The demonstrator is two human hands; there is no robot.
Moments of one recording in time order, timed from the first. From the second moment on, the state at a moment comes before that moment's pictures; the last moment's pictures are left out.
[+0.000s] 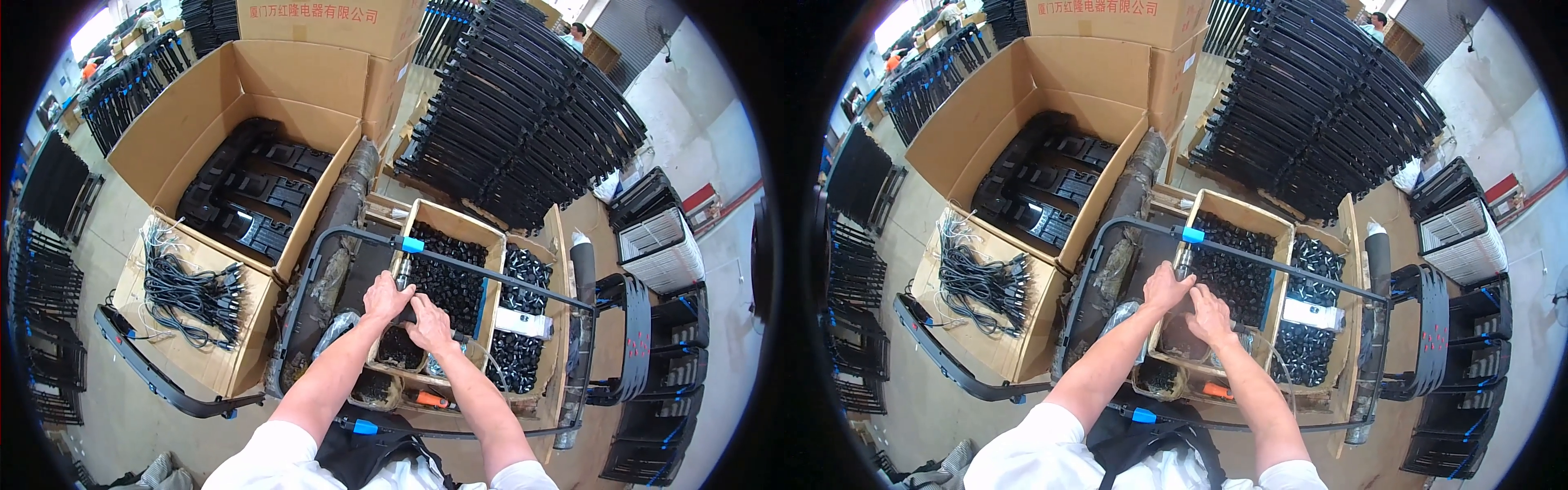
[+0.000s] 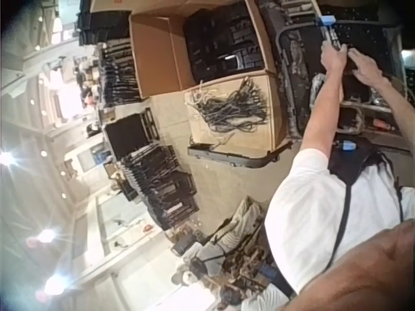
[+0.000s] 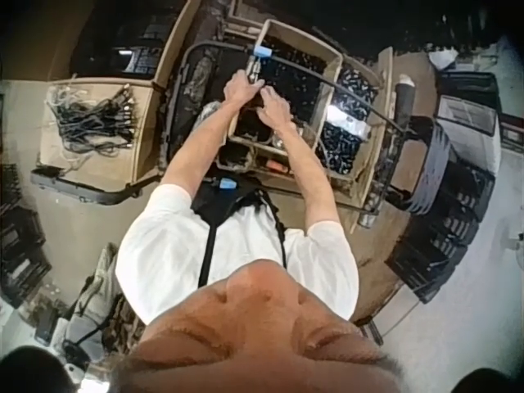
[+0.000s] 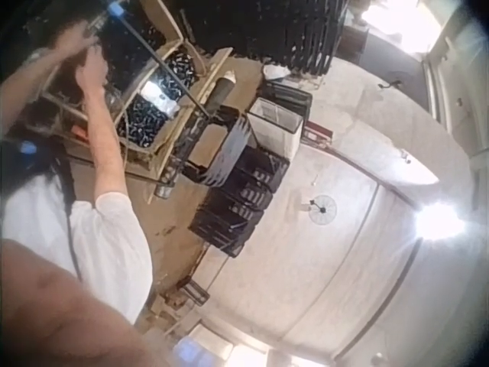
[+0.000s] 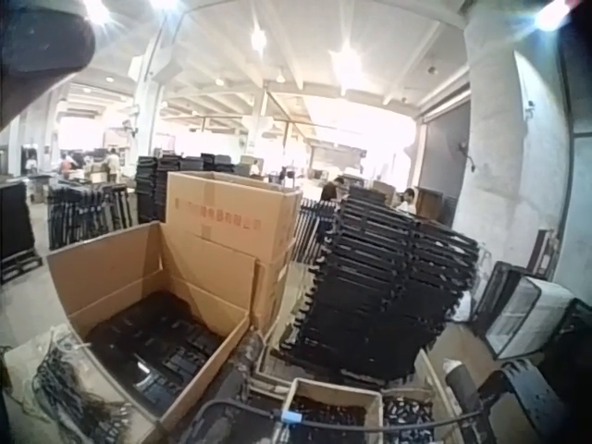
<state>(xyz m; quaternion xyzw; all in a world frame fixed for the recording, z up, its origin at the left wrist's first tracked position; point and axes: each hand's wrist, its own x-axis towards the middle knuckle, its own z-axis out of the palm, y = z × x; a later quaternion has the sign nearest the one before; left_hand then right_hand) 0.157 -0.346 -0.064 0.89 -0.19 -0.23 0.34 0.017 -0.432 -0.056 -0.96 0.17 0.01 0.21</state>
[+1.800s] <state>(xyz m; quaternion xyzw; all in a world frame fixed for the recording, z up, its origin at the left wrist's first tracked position) -0.196 -0.018 -0.016 0.82 -0.13 -0.21 0.52 -0.311 -0.140 -0.020 -0.94 0.10 -0.06 0.31</state>
